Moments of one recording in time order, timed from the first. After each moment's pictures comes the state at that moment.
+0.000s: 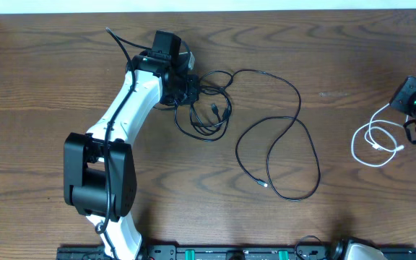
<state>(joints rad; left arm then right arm) -0.23 1.93 1.50 -0.81 0.32 -0.25 -0.28 1.27 1.28 -0.78 0.11 0.22</state>
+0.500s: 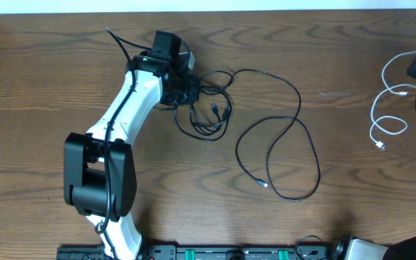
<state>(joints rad) -0.23 1.93 1.50 -0.81 0.32 -0.25 -0.35 1.44 1.27 -0.34 0.11 0.18</state>
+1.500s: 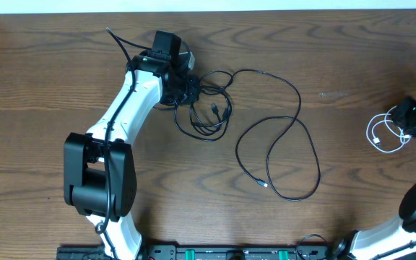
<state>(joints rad) -0.23 1.93 1.50 -0.81 0.32 -0.25 -0.50 1.81 1.27 -0.75 0.00 0.23</state>
